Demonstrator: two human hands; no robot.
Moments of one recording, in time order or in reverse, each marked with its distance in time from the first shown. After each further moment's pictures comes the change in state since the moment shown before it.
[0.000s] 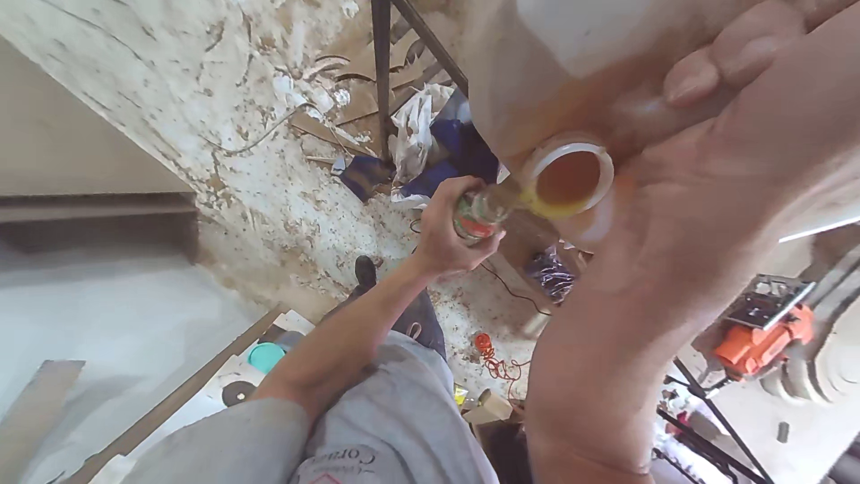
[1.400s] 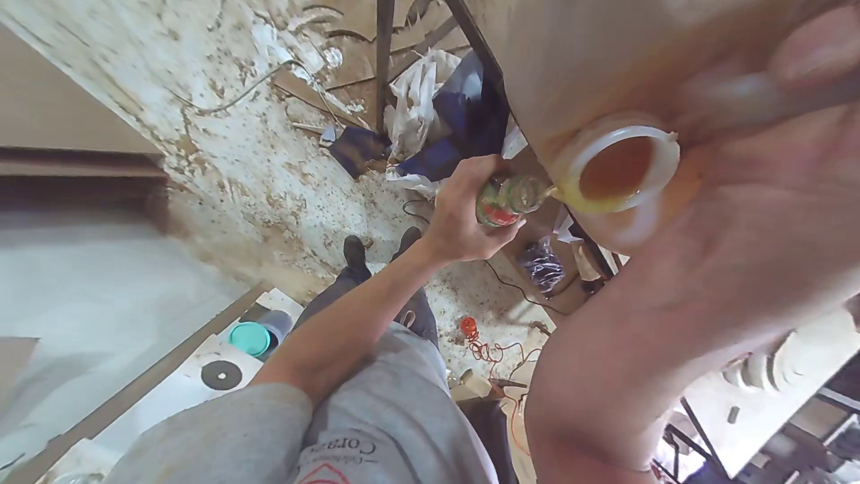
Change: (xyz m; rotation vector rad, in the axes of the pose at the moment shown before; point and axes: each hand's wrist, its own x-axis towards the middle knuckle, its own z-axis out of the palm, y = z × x) left_hand 0.003 -0.006 0.009 -0.038 0.005 -0.014; right_hand -0.018 0.005 -0.018 -0.038 -0.155 0.022
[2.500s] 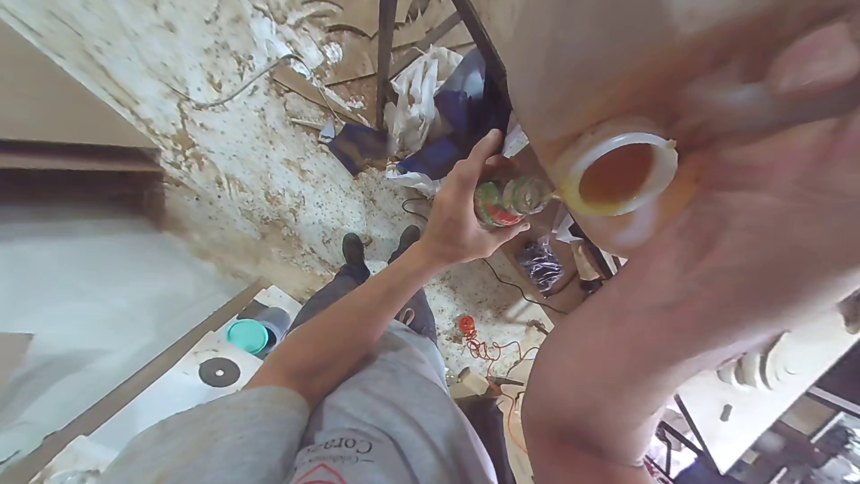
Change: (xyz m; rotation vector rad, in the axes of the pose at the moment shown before) left_hand -0.001 0.008 -0.007 -0.004 0.002 -0.064; right_hand -0.002 0.005 0.001 0.091 0.014 0.004
